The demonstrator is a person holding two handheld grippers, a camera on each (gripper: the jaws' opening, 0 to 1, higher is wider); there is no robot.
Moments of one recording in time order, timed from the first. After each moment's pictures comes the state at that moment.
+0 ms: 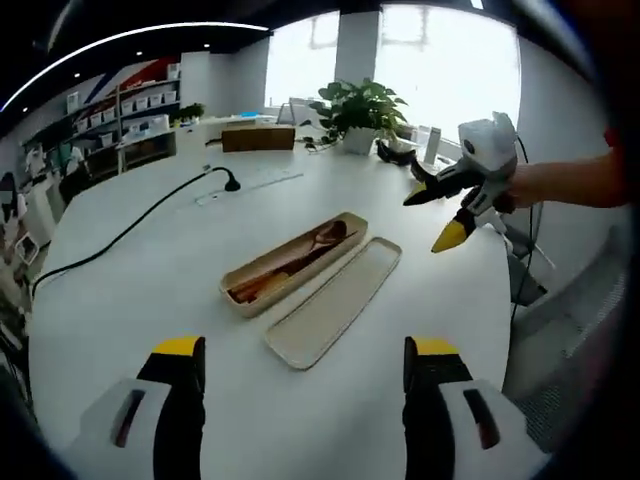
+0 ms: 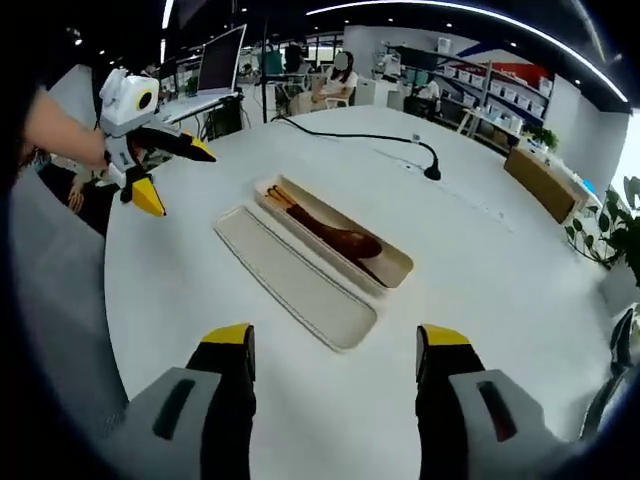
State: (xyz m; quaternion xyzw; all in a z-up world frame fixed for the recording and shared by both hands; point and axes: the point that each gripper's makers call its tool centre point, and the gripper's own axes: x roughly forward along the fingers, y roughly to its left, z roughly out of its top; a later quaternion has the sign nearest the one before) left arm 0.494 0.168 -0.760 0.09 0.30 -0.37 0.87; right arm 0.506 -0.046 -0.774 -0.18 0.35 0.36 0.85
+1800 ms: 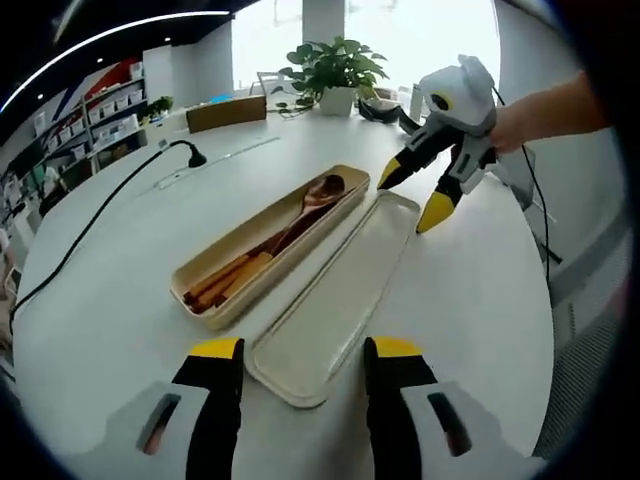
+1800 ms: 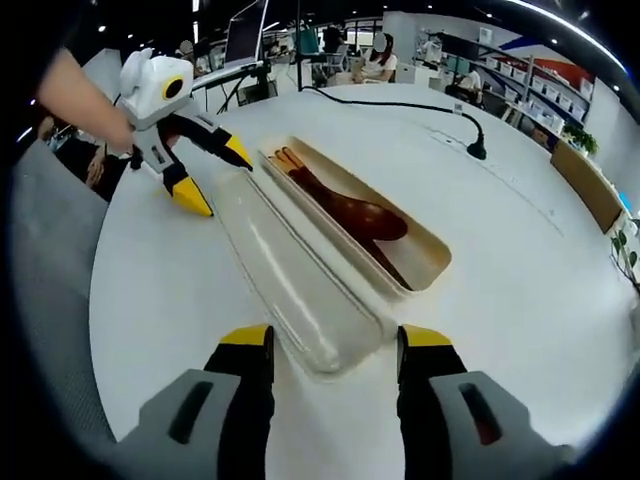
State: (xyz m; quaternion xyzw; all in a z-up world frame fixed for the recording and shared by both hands) left arm 0.514 0.139 -0.819 0.17 0.32 -0.41 0.84; right arm 0.521 -0.032 -0.823 -0.20 0.37 0.43 0.80
